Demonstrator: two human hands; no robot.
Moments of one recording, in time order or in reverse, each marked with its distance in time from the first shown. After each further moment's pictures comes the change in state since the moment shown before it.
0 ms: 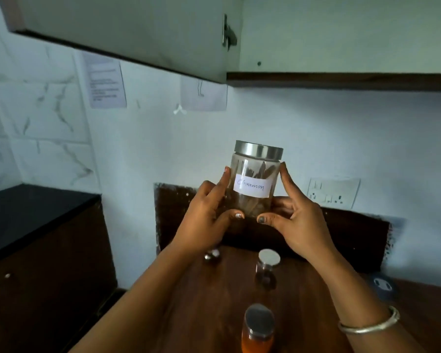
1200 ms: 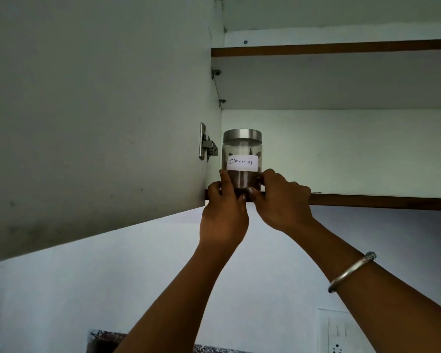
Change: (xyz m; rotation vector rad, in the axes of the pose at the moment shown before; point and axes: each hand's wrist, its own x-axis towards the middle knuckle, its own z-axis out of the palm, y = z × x) left_hand 0.350 -0.046 0.039 0.209 0.297 0.053; right_hand 0.353 -0.007 -0.028 -0.823 0.329 -0.093
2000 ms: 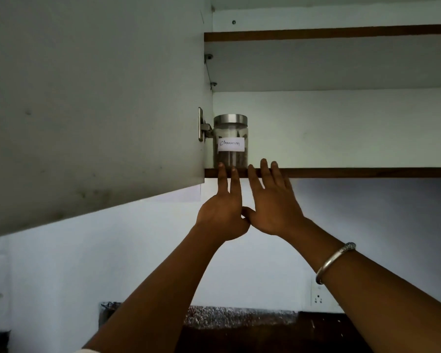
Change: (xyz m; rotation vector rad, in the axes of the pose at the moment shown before) left_hand -0.038 -0.003 -0.021 0.292 -0.390 0.192; right_hand -0.059 -0.003 0.005 -0.175 -0.170 -0.120
